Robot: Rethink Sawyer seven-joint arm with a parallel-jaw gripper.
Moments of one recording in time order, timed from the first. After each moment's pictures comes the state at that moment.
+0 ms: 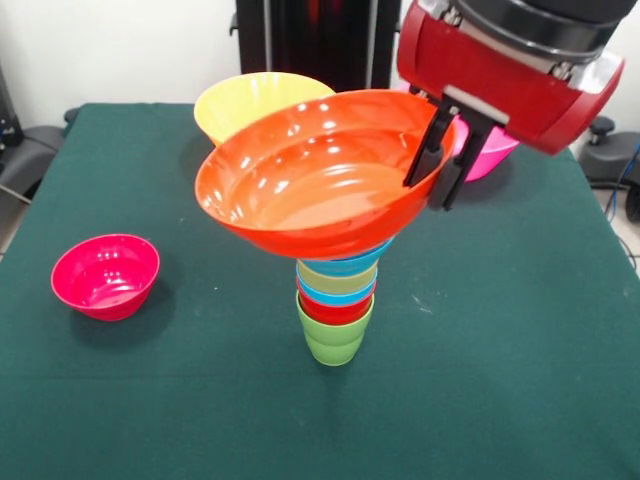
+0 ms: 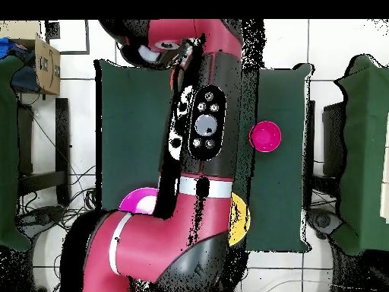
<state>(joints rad) -0.04 -0.12 -0.36 0.22 0.12 1.52 2.19</state>
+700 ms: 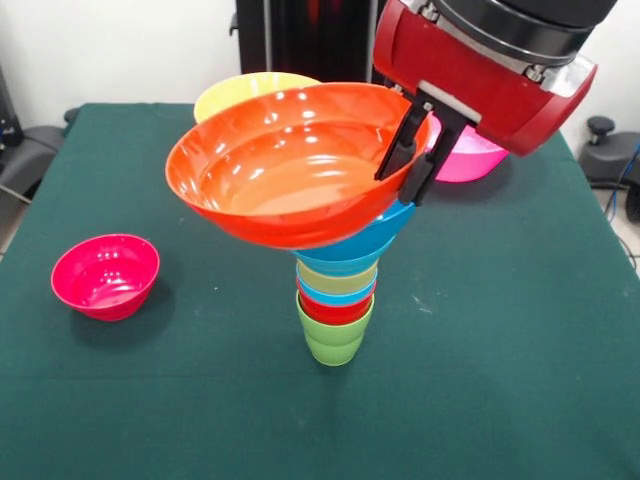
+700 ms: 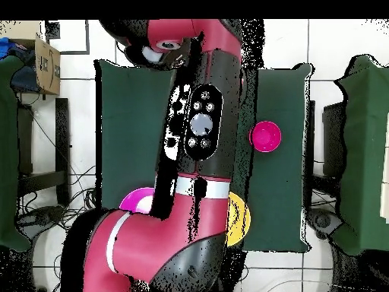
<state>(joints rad) -0.04 -0.10 -0.43 0.21 0.13 1.53 2.19</state>
